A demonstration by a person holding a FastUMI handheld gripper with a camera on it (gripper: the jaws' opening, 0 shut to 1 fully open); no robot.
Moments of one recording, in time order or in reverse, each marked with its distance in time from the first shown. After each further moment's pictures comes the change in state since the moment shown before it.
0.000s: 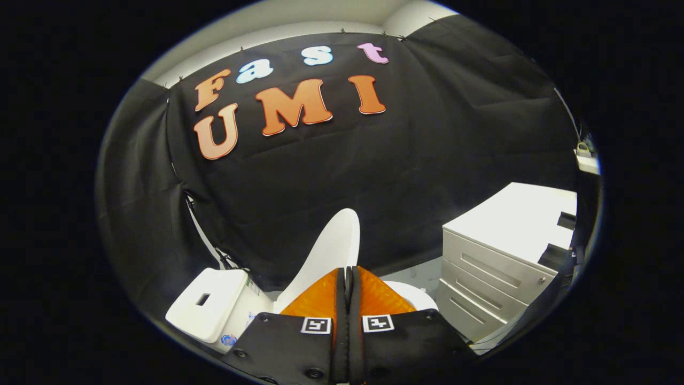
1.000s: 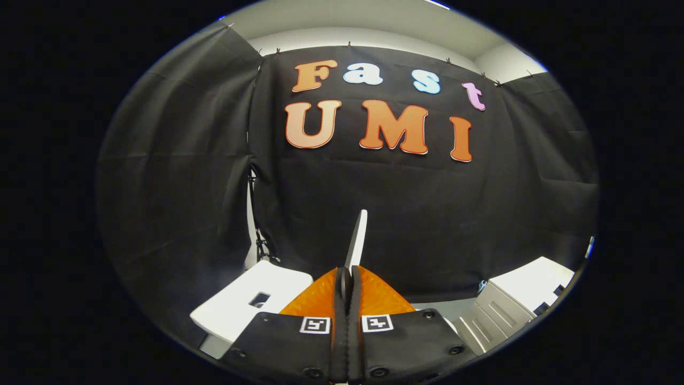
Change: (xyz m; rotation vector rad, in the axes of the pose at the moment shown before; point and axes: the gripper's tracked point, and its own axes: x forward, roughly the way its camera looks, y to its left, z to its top) arm -0.042 0.253 0.018 -0.326 -0.060 0.236
